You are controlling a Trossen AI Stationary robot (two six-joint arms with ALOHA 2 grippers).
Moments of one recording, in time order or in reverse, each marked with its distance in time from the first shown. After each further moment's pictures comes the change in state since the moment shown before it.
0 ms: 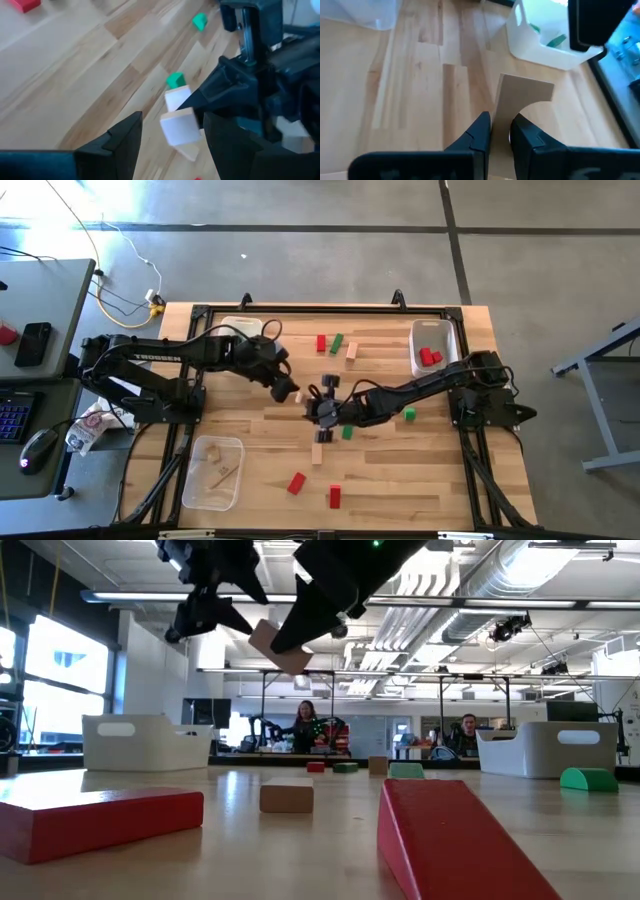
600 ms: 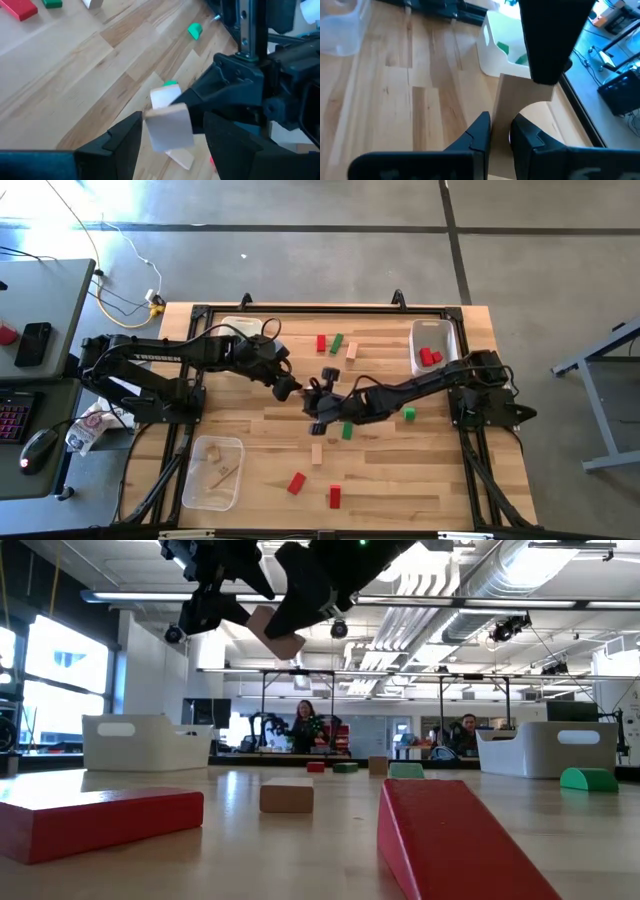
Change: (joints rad) left arm -0.002 0.000 0.000 0.039 -0.014 -0.018; right arm -0.014 0.000 0.000 0.105 0.109 -0.039
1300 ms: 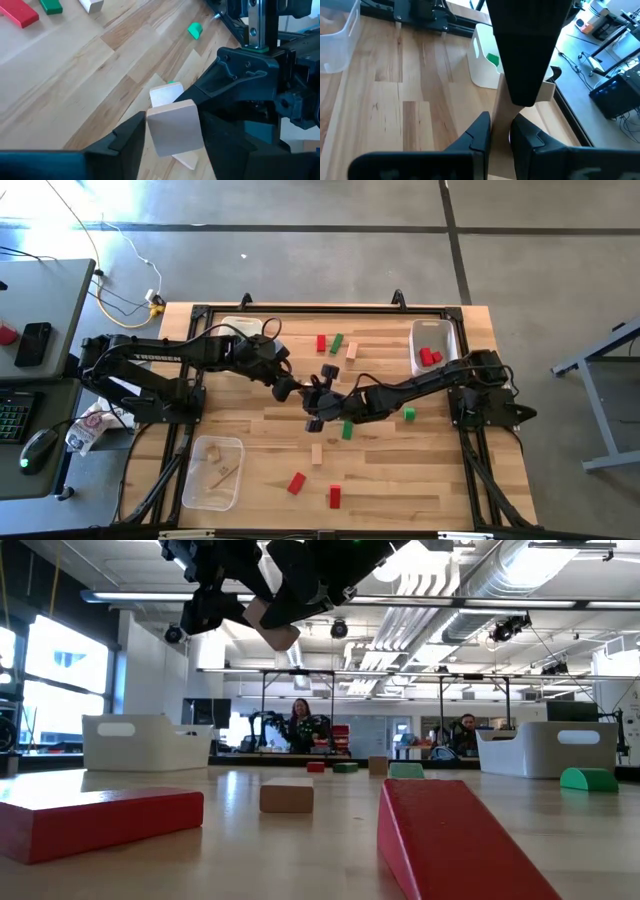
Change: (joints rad) left arm 0.000 0.000 0.000 0.000 -0.004 0.042; right arm -0.007 0.000 0.000 0.064 0.035 -0.023
